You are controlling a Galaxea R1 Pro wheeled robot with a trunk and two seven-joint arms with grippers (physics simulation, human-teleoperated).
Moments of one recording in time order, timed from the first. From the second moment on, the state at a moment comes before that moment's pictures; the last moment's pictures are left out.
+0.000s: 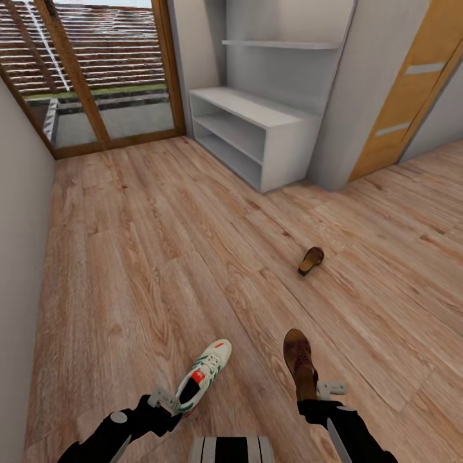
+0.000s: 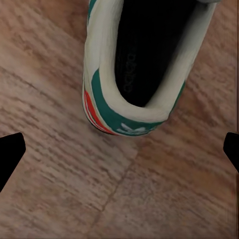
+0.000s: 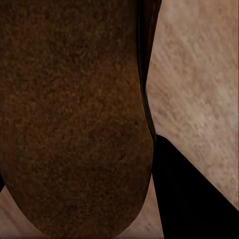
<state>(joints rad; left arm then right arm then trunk) -0.39 0.16 -0.37 -0.67 0.04 0.17 -0.28 -0.33 0.00 -0.06 -0.81 0.00 0.44 -0.01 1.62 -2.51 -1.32</state>
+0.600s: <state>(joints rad) -0.41 0.15 -0.37 -0.68 0.03 0.17 -0.28 -0.33 0.00 -0.06 -0.84 0.00 0.44 -0.01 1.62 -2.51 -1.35</state>
